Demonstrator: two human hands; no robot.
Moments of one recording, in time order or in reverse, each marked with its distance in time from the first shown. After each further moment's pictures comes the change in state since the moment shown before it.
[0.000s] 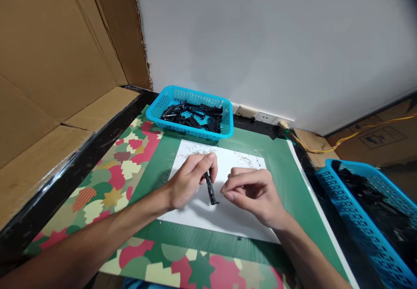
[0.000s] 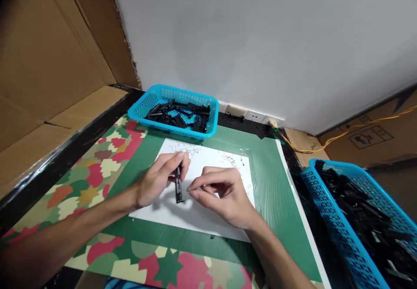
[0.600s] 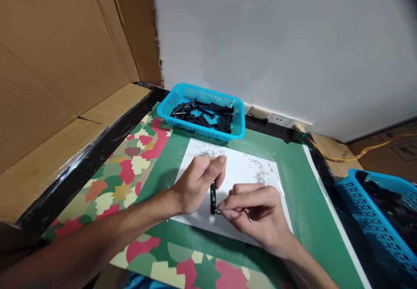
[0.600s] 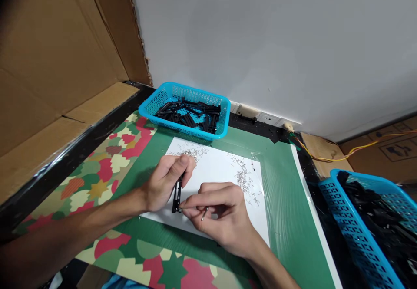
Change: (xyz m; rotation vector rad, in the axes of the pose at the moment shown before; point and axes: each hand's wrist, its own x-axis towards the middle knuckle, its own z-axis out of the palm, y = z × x) left_hand -0.007 0.002 0.006 0.084 0.105 0.082; right_hand -0.004 -0.004 0.031 0.020 -0.012 -0.054
